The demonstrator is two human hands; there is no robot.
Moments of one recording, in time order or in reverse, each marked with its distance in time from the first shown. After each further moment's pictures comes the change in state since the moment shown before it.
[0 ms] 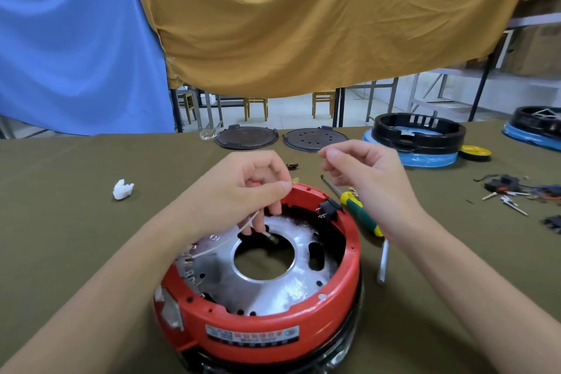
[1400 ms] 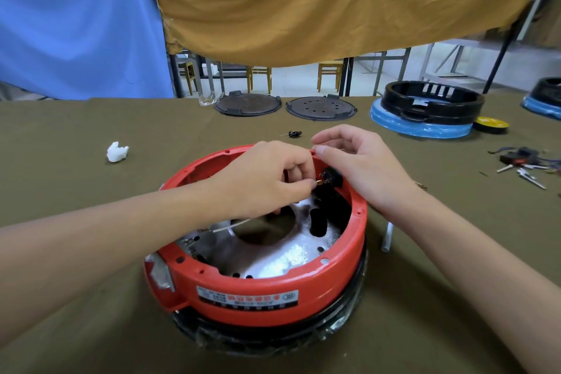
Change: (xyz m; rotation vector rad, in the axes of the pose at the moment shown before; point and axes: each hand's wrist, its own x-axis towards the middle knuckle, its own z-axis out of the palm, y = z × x) left_hand 0.017 -0.019 0.040 0.289 -0.086 0.051; right_hand -0.003 0.019 0.010 -0.251 -0.154 0.115
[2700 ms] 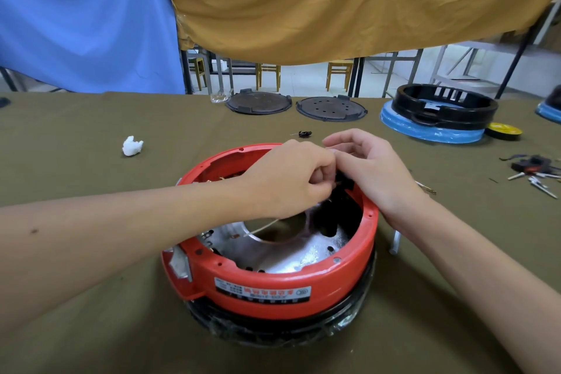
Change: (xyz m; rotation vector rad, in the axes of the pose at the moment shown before) left_hand 0.006 0.013 0.007 0.185 0.040 0.065; right_hand -0.002 0.004 0.005 0.076 0.006 0.039
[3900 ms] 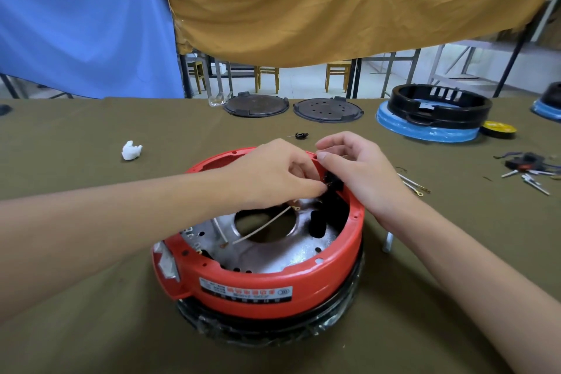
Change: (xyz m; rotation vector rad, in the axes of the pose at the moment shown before) left_hand -0.005 -0.003 -0.014 -0.285 -0.110 -0.282; right_hand -0.003 -0.002 0.003 -0.017 0.002 -0.003
